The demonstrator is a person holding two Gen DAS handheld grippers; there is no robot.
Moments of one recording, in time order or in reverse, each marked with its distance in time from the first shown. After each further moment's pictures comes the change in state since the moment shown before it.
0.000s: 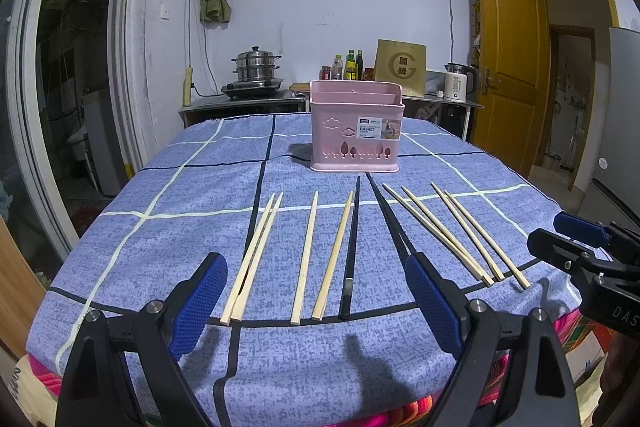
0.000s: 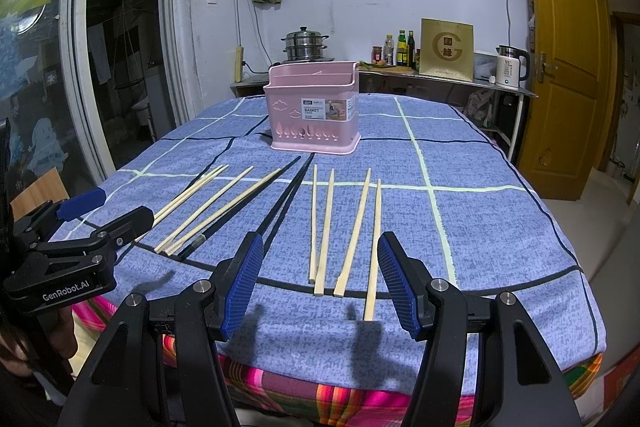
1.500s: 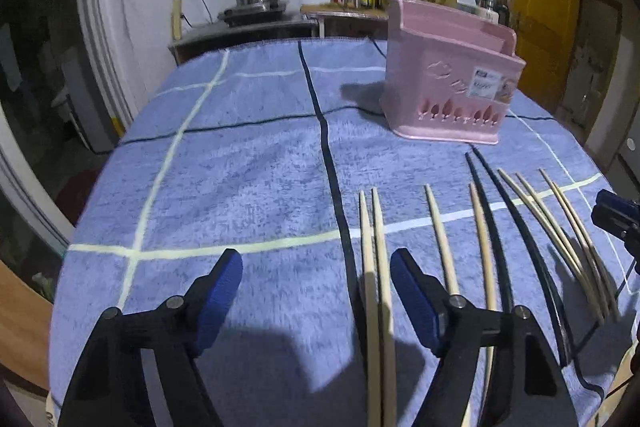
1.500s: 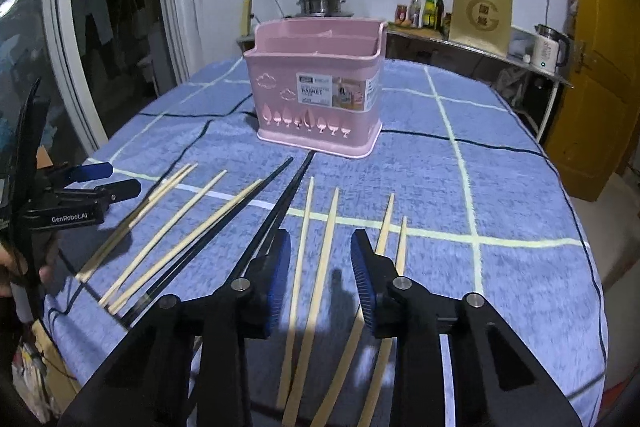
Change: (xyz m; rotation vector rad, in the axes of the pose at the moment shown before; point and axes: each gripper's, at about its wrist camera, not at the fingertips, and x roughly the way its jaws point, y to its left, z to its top) left arm 0.157 0.097 0.054 0.018 0.333 -0.020; right arm 0.123 -0.010 0.057 -0.059 0.204 0.052
